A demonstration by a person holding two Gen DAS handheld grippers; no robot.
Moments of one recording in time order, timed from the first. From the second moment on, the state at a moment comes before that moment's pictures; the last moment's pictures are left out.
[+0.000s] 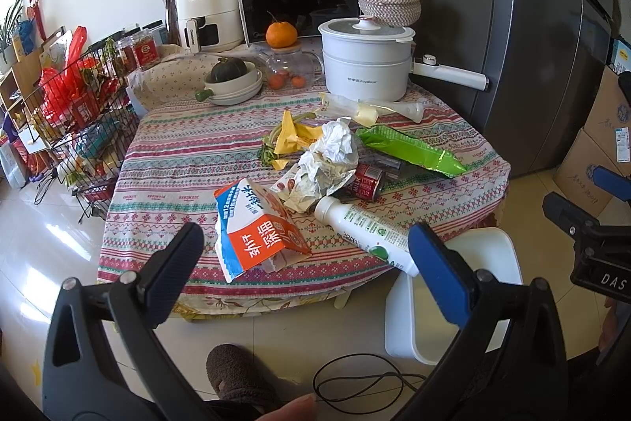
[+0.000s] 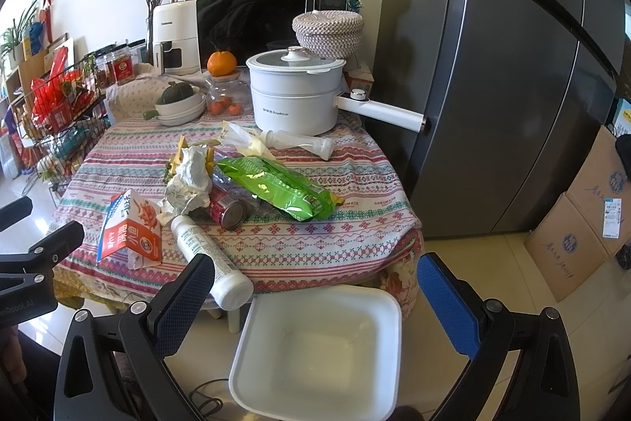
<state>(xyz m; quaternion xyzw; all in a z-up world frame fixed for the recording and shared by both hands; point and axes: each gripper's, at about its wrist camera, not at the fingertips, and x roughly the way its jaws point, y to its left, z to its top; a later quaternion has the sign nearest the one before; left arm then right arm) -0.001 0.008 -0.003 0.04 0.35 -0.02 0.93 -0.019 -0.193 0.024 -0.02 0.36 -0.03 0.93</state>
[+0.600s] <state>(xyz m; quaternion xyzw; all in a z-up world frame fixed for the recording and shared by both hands) -0.001 0.009 -0.004 0.04 0.35 -0.01 0.93 -0.019 -0.193 0.024 -0.02 0.36 -0.03 0.93</state>
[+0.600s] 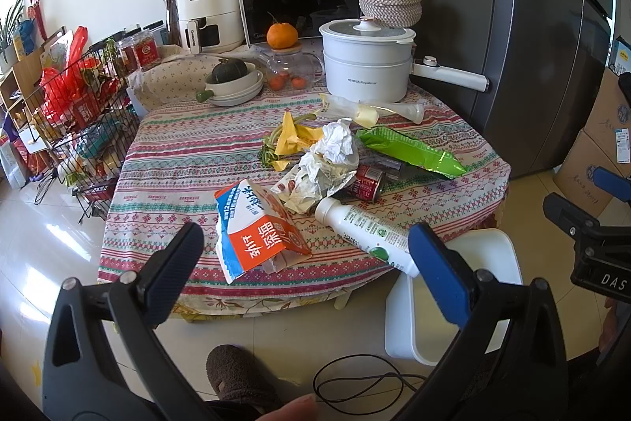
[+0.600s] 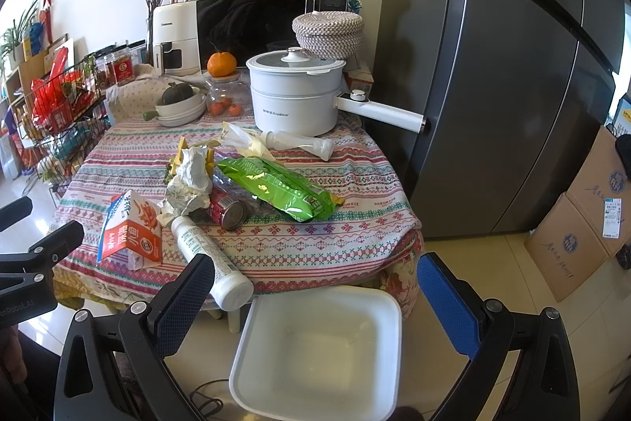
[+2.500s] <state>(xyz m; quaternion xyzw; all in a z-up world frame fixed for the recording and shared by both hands) 0.109 0.064 -0.046 -0.03 0.50 -0.06 0.86 0.058 -0.156 -0.005 -0.06 0.46 0.10 0.88</state>
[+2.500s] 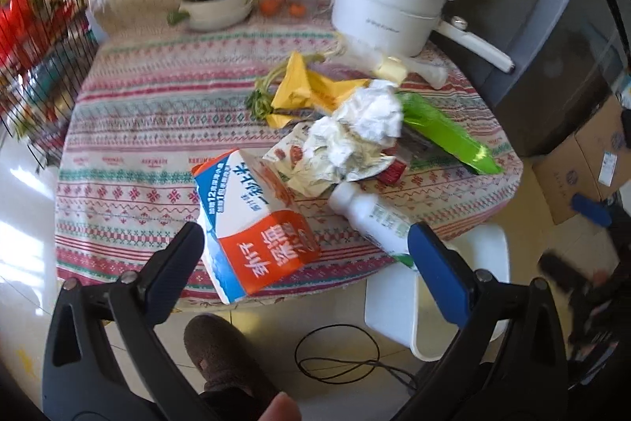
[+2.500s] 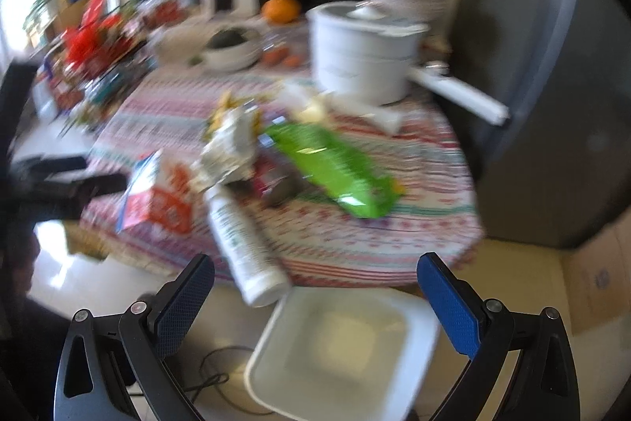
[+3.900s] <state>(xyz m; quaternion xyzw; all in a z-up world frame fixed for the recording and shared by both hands) 0.146 0.124 -0.108 -0.12 0.61 -0.01 0.78 0.146 -0.067 -0.136 -0.07 0.59 0.19 0.78</state>
